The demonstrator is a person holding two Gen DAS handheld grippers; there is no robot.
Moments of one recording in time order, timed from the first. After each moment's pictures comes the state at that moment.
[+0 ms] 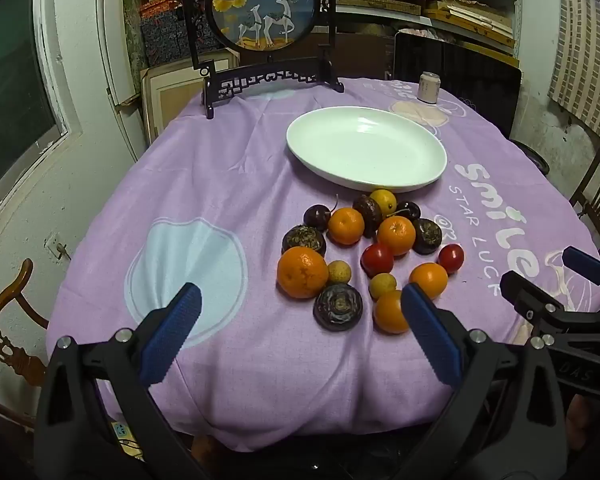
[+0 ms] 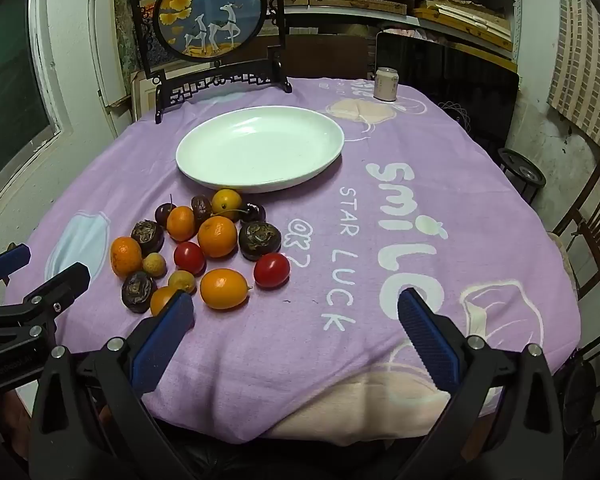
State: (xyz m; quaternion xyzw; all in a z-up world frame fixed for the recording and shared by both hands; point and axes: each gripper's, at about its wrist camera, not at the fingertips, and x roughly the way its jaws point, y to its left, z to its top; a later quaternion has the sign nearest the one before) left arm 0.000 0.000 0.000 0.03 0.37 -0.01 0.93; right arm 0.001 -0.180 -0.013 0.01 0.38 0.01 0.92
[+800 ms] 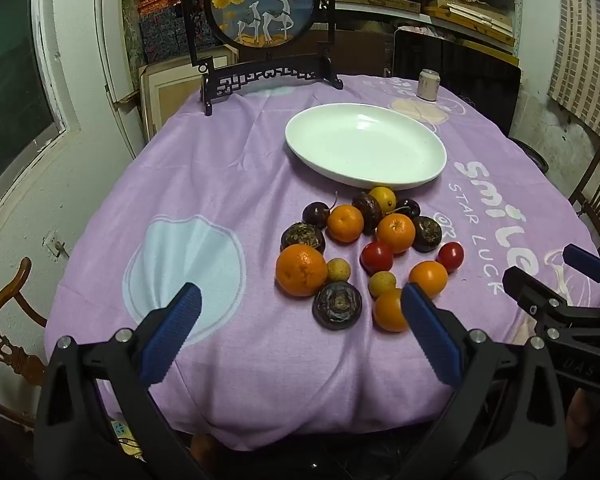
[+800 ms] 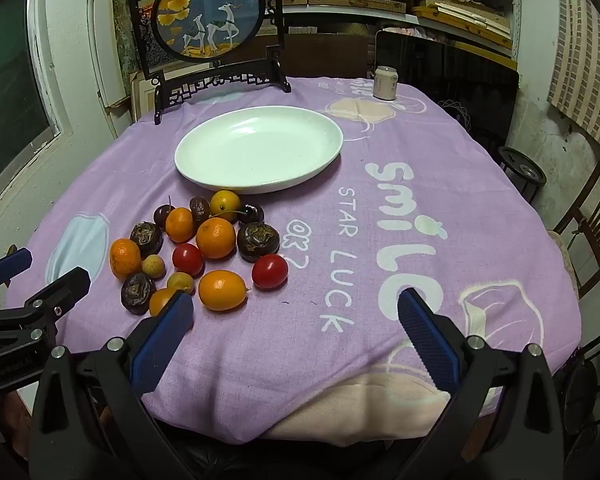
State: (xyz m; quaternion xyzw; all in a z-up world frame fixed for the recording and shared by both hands) left arm 0.001 0.000 -0.004 0.03 0.38 -0.02 0.93; right arm 0.003 -0.181 -0.013 0.01 0.38 0.01 0.92
